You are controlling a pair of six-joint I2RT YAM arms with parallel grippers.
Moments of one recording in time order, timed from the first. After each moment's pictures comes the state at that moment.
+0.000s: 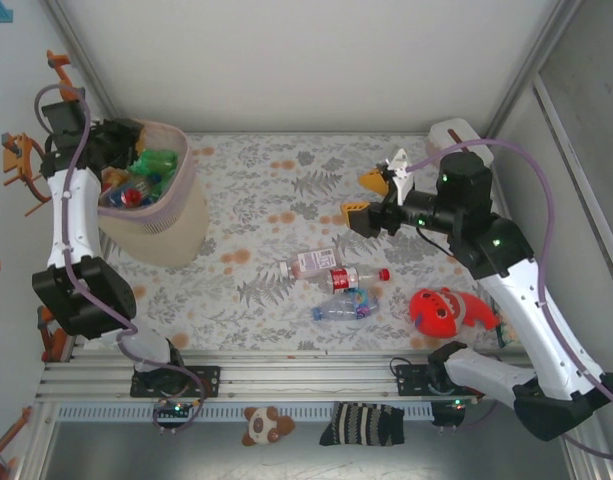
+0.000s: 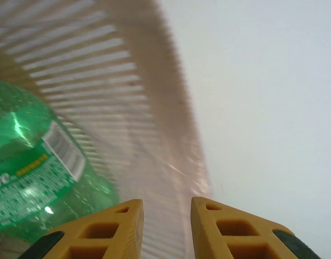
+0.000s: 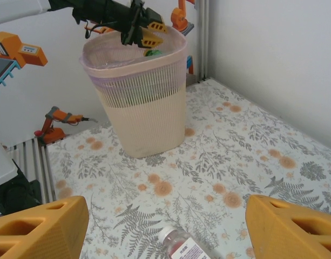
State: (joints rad) left arm 0.23 1.64 1.68 -0.63 0.48 -1.02; right arm 0.50 1.05 1.35 -0.61 -0.60 -0.09
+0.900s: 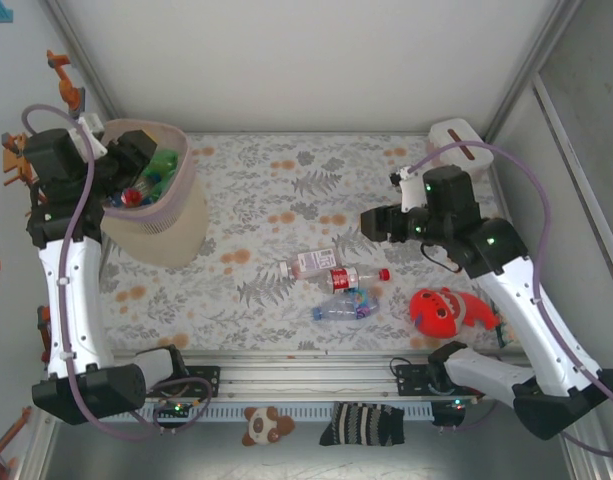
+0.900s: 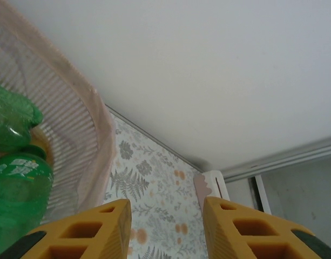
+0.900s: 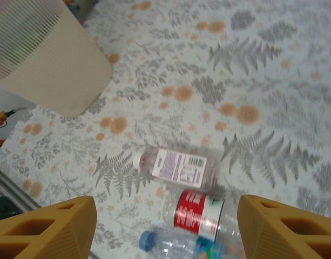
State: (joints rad) left arm 0.17 1.16 1.43 -0.63 0.58 -0.72; right arm 0.50 1.07 1.31 -0.93 -0.25 0.29
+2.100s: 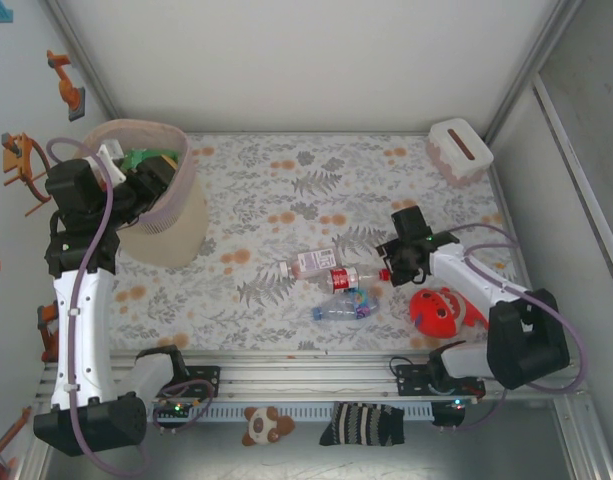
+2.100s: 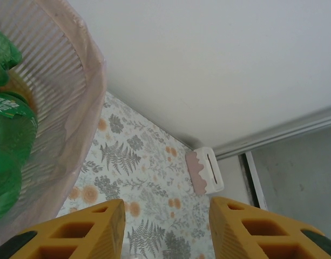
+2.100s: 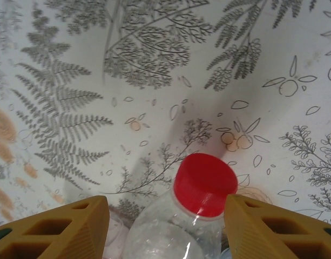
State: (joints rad) left arm 0.10 1.00 1.21 -0.56 0.59 -0.76; right arm 0.35 1.34 0.77 -0.61 -0.11 1.48
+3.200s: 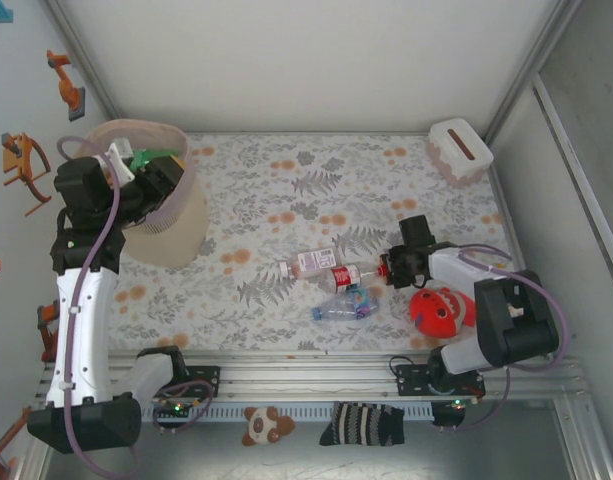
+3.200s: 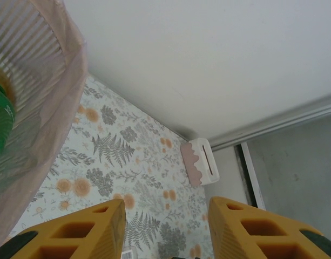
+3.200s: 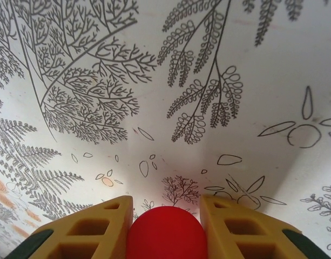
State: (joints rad) left arm 0.04 1.01 1.21 -0.55 0.57 -0.77; right arm 0.26 1.44 0.65 -0.36 -0.24 1.61
